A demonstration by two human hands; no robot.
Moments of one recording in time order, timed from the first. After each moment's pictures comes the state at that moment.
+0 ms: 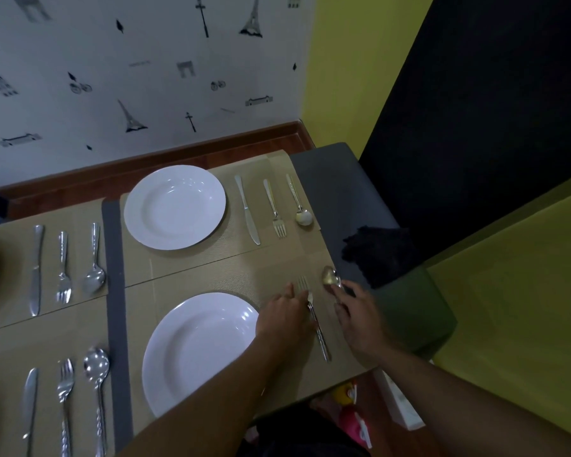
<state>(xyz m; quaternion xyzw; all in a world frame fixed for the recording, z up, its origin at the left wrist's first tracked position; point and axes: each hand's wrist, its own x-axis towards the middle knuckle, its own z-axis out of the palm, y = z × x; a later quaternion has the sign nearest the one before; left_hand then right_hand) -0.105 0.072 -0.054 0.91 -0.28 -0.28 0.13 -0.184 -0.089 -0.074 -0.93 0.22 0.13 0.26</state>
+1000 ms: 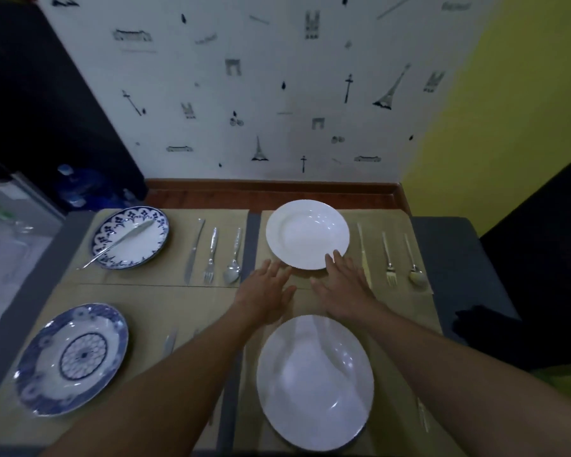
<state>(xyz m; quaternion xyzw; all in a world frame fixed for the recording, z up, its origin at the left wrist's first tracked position) 0.003 0.301 0.024 0.97 -0.18 -0.18 0.07 -0.001 0.109 0.017 -0.96 0.02 0.20 0.18</state>
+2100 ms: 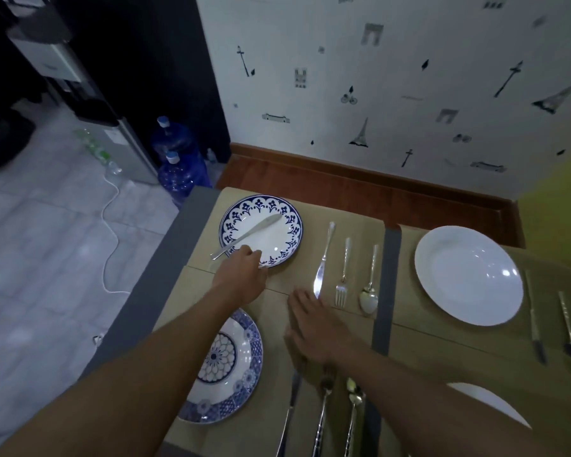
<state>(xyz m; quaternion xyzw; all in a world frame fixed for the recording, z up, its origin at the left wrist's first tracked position) 0.083 0.641 -0.016 0.98 0.03 -0.14 0.13 0.044 0.430 -0.062 -0.90 -0.33 0.28 0.05</state>
